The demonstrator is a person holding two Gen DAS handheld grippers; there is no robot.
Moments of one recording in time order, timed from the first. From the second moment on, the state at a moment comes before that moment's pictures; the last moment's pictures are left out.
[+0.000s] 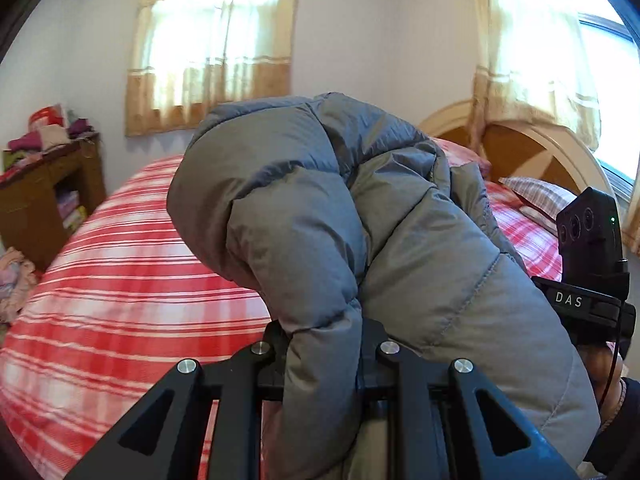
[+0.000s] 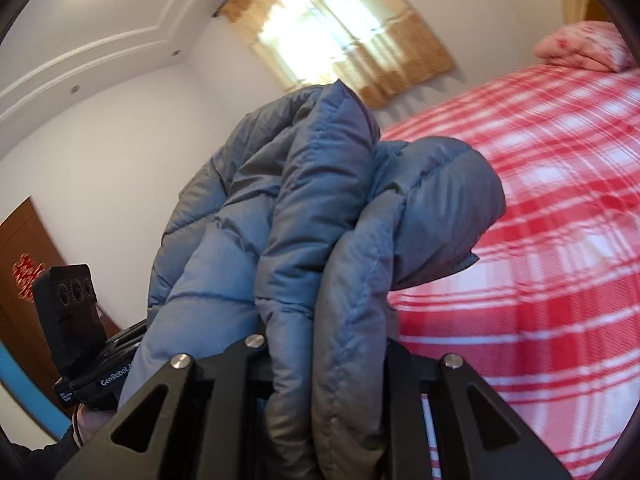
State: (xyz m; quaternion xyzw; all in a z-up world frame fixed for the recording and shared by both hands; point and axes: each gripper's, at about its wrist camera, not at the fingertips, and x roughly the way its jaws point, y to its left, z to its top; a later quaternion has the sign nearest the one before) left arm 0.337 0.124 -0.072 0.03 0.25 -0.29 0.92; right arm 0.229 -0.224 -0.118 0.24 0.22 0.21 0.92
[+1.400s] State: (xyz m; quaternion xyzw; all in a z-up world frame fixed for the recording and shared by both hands) left arm 0.358 0.322 -0.171 0.00 0.32 -0.13 0.94; right arm 0.337 -0.051 -0.191 0.13 0.37 0.27 0.88
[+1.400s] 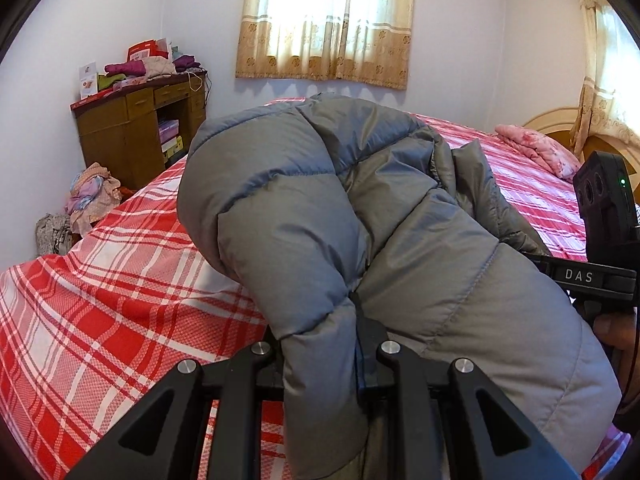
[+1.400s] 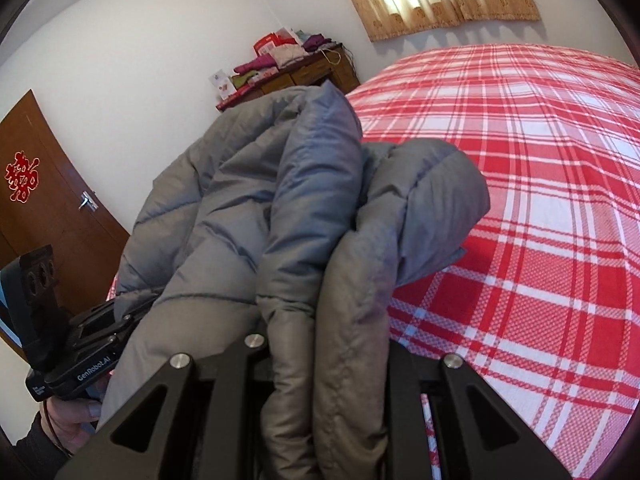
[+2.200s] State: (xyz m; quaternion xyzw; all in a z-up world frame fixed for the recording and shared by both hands) left arm 0.363 0.346 -0.196 -0.03 0.33 -0.05 0.94; right arm 0.342 -0.036 -0.207 0.08 0.39 0.22 0.89
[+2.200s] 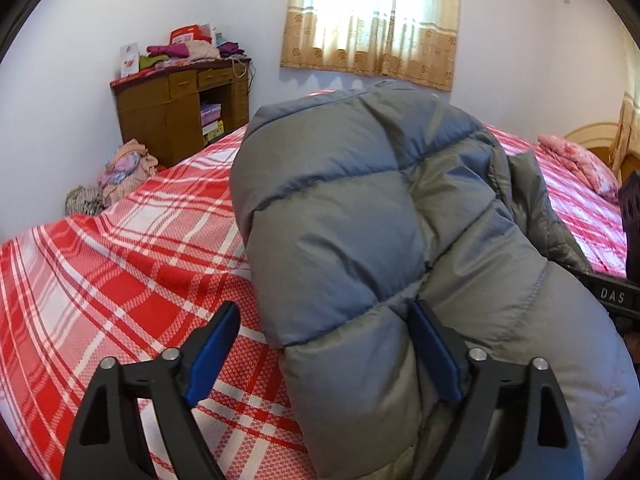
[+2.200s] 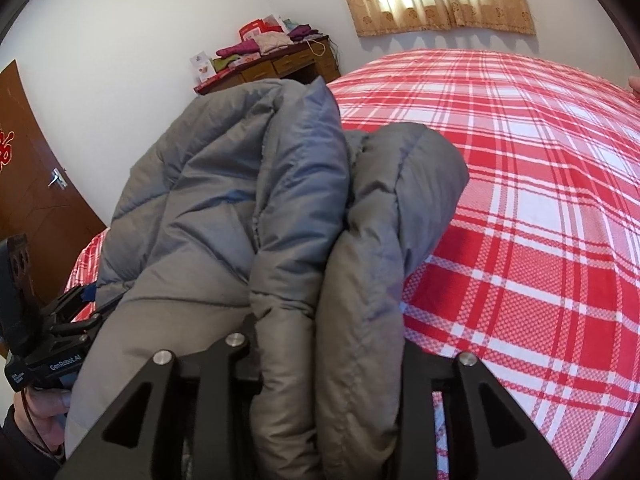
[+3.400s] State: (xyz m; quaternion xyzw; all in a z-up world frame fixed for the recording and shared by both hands) left arm 0.226 0.319 -0.057 -0.01 0.19 0.03 0.98; right arm 0.195 -0.038 -0.066 -0.02 0.24 0.10 0.97
